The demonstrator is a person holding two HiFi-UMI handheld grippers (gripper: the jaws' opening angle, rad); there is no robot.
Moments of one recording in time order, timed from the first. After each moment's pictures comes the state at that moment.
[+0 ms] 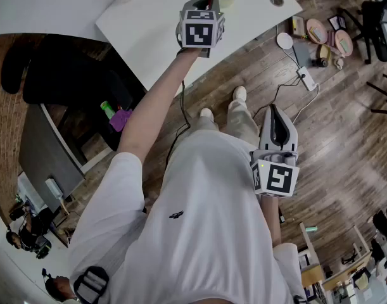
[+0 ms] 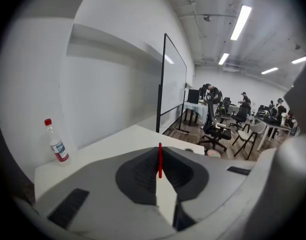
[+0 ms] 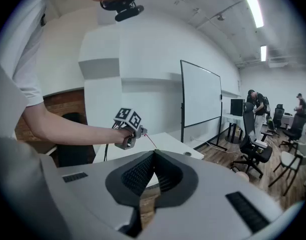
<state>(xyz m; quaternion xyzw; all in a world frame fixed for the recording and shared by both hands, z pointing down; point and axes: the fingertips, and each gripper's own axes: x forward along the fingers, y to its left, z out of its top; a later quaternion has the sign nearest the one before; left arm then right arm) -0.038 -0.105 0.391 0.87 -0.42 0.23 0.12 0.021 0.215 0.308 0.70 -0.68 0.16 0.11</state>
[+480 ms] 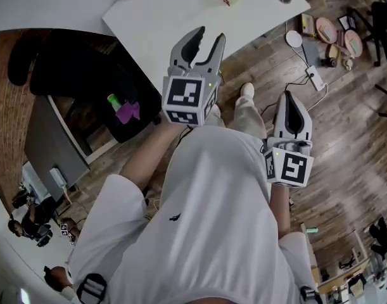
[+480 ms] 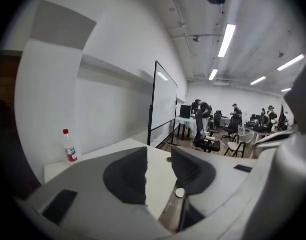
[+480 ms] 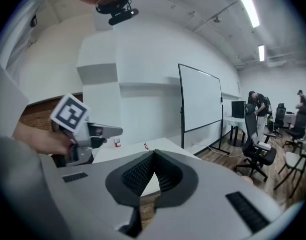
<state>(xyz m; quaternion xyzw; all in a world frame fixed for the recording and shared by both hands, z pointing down) -0.068 0.035 0.306 0.89 -0.42 0.15 0.10 0.065 0.185 0.305 0.69 -0.70 0.15 0.09</state>
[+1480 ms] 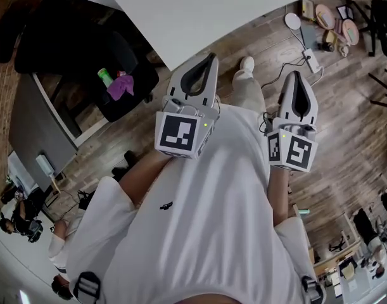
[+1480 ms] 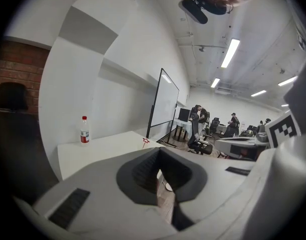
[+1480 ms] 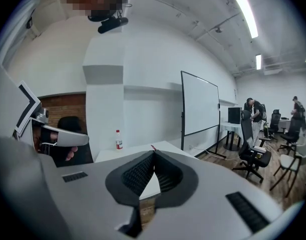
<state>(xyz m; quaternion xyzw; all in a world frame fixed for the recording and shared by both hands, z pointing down) -0.174 0.168 0.298 0.89 -0.41 0.10 0.14 -0.008 0.216 0.302 0.71 -0.69 0.11 0.09</state>
